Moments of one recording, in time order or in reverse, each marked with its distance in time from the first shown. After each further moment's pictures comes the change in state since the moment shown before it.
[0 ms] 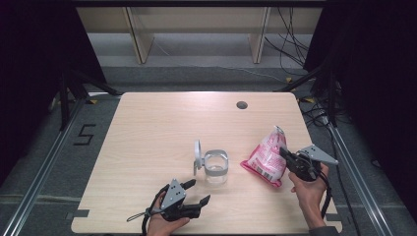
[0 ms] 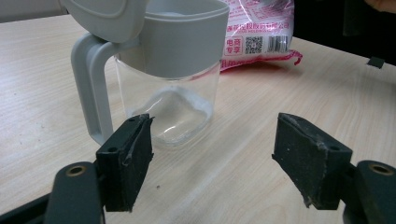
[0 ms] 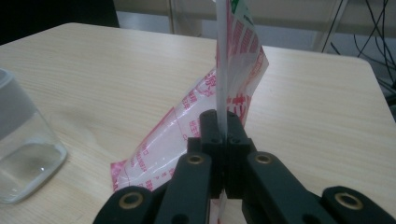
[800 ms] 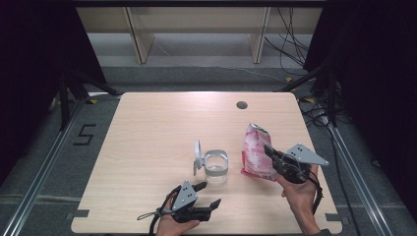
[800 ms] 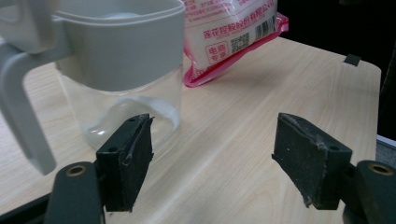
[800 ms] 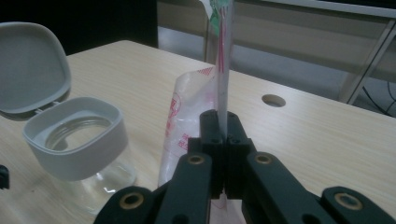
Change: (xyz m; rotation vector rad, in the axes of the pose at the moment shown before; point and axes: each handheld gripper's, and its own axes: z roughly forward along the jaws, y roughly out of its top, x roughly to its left) left arm -0.021 0.005 0.019 0.022 -0.067 0.019; right arm 0.053 0.033 -0.015 -0.058 0.138 -0.165
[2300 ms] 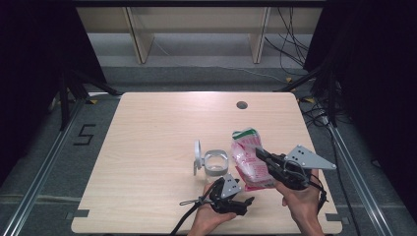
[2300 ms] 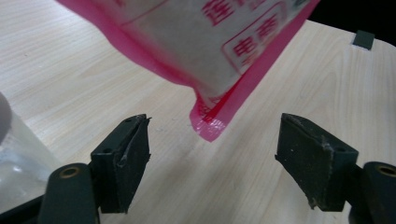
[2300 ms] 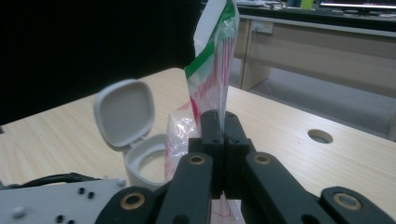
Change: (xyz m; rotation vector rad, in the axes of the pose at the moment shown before) left arm -0.036 0.028 0.093 0.151 -0.035 0.042; right arm 0.033 0.036 -0.029 -0.085 0.131 -0.046
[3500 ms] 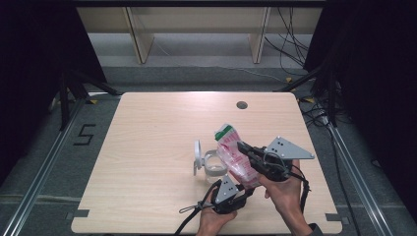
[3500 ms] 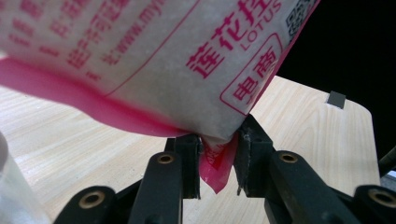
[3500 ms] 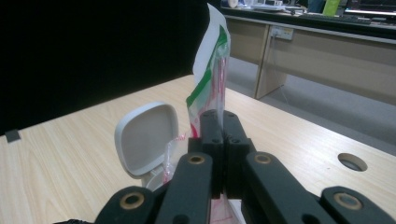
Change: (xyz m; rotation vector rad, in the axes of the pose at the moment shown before) left arm -0.006 -0.005 -0.001 -0.208 -0.029 -0.046; right arm 0.021 0.020 0.034 0.006 0.081 0.002
